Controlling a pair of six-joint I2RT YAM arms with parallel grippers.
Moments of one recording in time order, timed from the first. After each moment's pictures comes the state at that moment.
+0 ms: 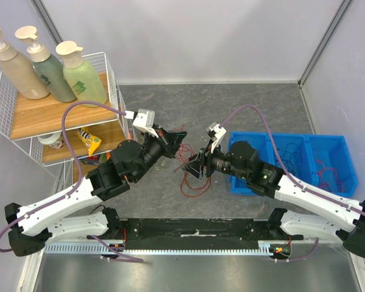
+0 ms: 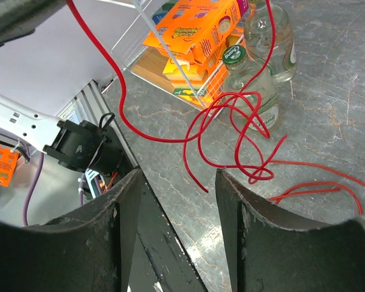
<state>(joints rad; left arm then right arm) -1.07 0.92 0.97 -0.03 -0.43 -0.52 0.97 1.01 0.79 0.02 -0.14 0.46</state>
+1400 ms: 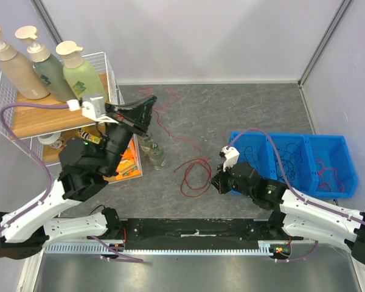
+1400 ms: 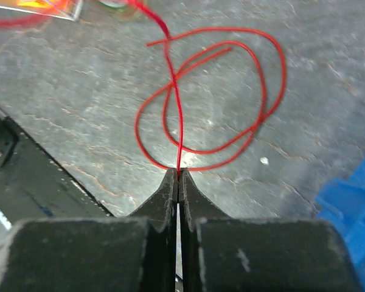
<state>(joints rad) -1.07 0.87 1.18 0.13 -0.54 -0.22 0.97 0.87 0.49 -0.12 0.09 0.48</state>
